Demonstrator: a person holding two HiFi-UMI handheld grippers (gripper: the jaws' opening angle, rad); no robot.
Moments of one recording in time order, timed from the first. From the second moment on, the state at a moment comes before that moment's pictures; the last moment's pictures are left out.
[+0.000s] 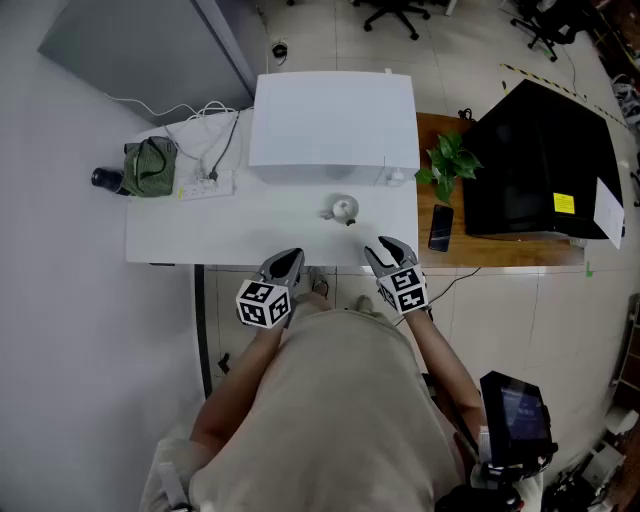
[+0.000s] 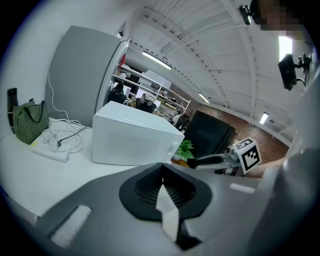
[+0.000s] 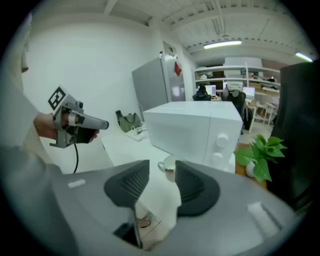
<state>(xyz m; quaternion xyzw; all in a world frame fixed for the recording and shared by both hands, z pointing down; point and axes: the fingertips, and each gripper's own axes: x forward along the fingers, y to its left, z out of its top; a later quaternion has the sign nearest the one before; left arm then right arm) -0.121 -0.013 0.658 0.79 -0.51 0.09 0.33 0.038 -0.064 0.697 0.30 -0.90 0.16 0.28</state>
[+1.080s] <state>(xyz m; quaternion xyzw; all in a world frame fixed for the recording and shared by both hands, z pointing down) -0.212 -0.091 0.690 0.81 -0.46 0.12 0.34 -0.032 -0.106 0.825 0.30 -0.83 0.17 0.44</state>
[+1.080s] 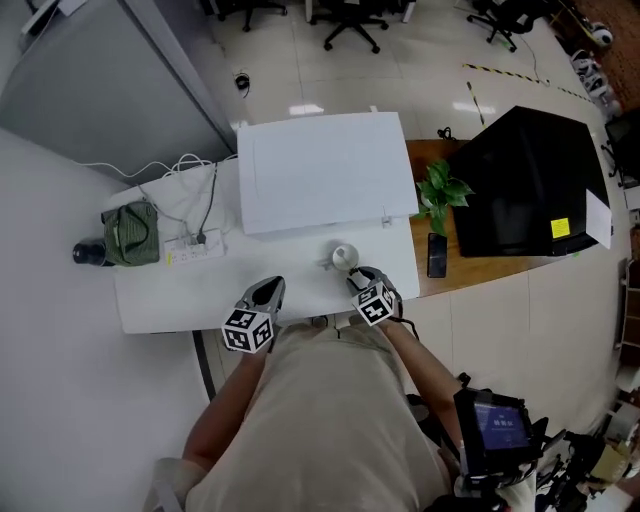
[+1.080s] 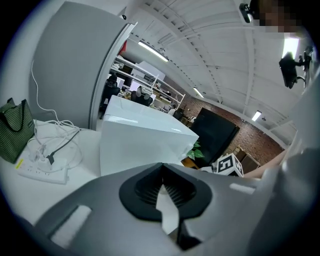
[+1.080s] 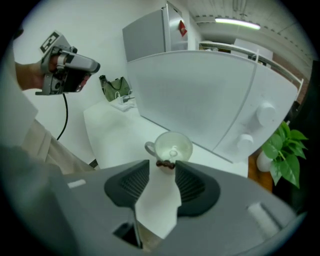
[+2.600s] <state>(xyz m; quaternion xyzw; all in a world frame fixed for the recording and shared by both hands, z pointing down) -0.199 -0.108 0.678 0.80 -0.49 0.10 0.34 0.007 -0.154 0.702 0.34 -0.87 0.16 0.33</state>
